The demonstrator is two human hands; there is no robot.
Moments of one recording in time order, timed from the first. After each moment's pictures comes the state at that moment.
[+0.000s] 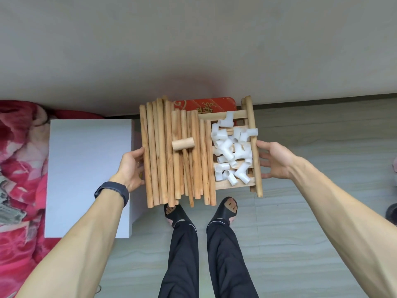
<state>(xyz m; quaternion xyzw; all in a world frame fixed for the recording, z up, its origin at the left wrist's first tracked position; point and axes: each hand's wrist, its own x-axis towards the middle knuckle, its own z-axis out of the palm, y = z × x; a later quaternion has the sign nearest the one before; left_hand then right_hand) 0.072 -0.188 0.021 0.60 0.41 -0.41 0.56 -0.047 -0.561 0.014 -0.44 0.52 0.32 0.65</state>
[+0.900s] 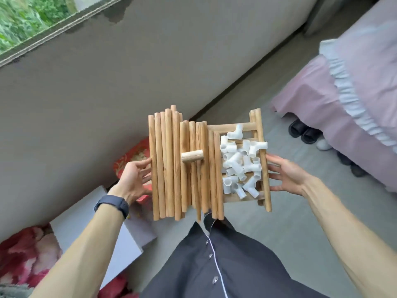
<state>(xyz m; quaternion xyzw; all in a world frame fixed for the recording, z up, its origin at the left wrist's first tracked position) -0.085 -0.301 0.335 0.66 0.11 -0.57 0.48 -0.448 -0.508 0.342 -0.37 0.59 -0.02 0.72</state>
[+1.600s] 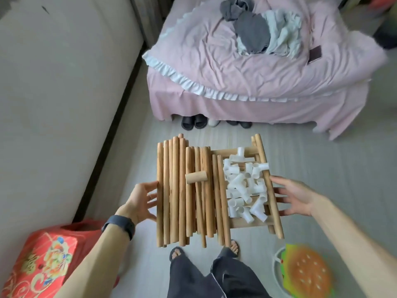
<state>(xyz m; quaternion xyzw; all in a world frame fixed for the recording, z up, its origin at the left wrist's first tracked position) -0.530 -0.480 0.348 0.70 -0.13 -0.68 0.17 -0.943 -0.412 0.356 -0.11 0.70 -0.21 0.68</state>
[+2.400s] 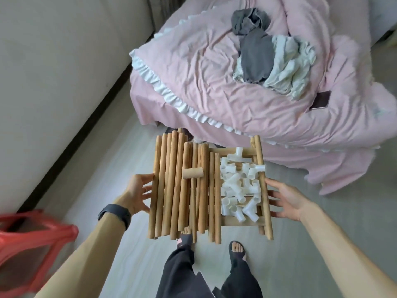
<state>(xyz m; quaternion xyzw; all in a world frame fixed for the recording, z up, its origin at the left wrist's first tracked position) -0.780 -0.669 0.290 0.71 -0.04 -0.66 0.24 -1.190 -0.668 0.312 -0.18 0.70 -0.16 0.67</state>
